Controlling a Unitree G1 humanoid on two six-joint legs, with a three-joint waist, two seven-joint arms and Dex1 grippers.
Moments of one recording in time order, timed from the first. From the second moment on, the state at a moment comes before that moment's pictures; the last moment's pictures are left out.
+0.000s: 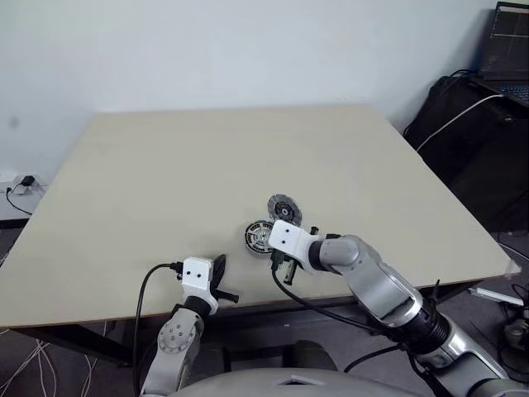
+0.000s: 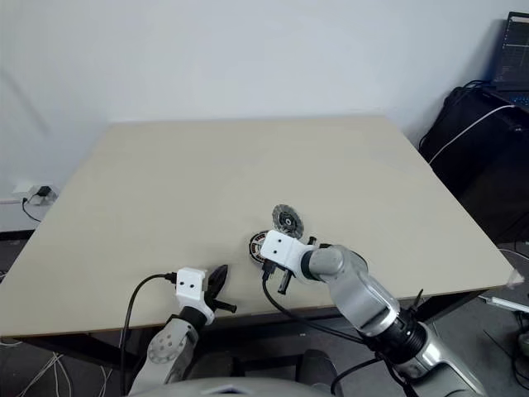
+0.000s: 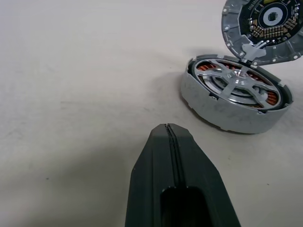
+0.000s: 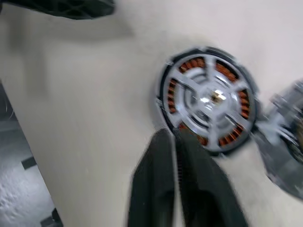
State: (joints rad) left arm 0.33 0.04 -0.18 0.00 -0.08 -0.09 -0.22; right arm -0.33 -0.50 0.62 -0.35 -0.15 0.88 0.72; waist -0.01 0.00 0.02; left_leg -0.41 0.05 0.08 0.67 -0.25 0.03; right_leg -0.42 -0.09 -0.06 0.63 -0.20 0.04
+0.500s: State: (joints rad) left arm 0.34 0.04 -0.17 0.00 -0.08 -0.08 -0.22; right arm -0.48 -0.45 0.71 -0.08 -0.18 0.73 0.77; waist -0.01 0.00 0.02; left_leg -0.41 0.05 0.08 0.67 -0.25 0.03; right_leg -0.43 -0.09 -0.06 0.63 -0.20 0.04
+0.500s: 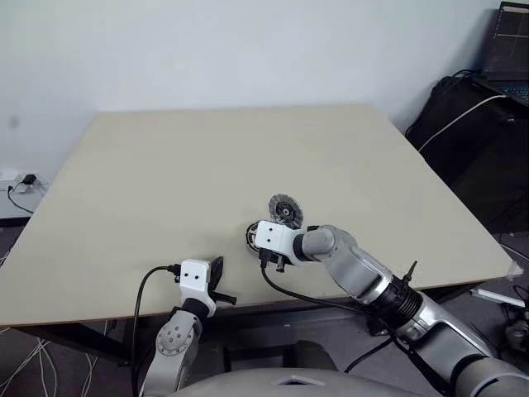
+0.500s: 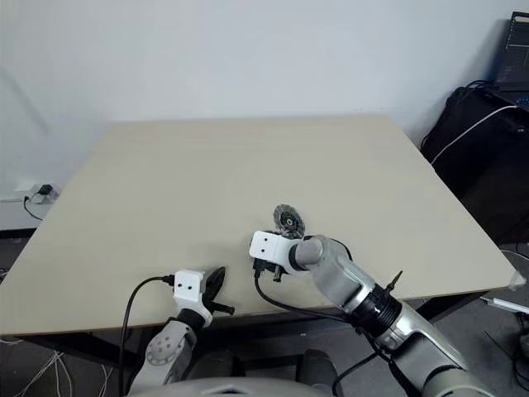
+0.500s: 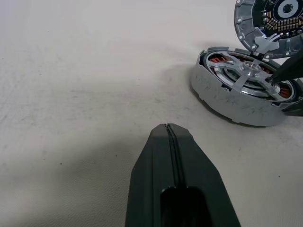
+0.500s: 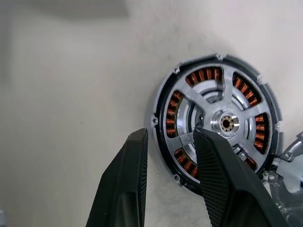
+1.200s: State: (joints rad) left arm 0.34 0.03 -0.17 0.00 -0.08 -0.08 -0.21; right arm -0.48 -0.50 0.71 -0.04 -0.23 0.67 0.84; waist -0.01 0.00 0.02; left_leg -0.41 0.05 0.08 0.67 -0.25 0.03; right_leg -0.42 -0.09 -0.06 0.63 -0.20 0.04
